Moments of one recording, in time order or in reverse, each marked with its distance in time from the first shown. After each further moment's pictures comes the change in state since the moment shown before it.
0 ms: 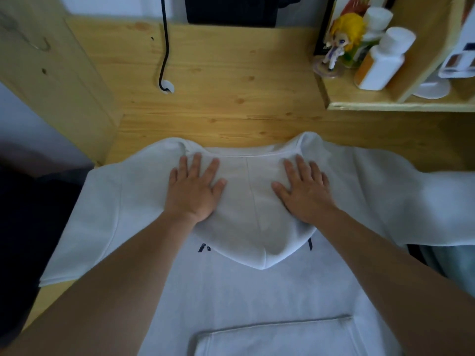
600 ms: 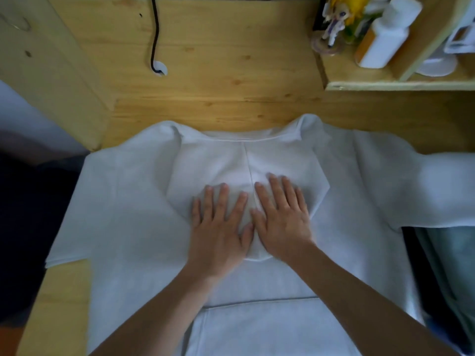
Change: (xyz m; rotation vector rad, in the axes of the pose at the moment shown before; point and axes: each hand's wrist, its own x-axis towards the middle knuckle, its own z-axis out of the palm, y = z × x) left_hand -0.114 0.057 0.051 0.023 0.227 0.186; right_hand -0.092 -0.049 0.046 -0.009 0.176 -0.165
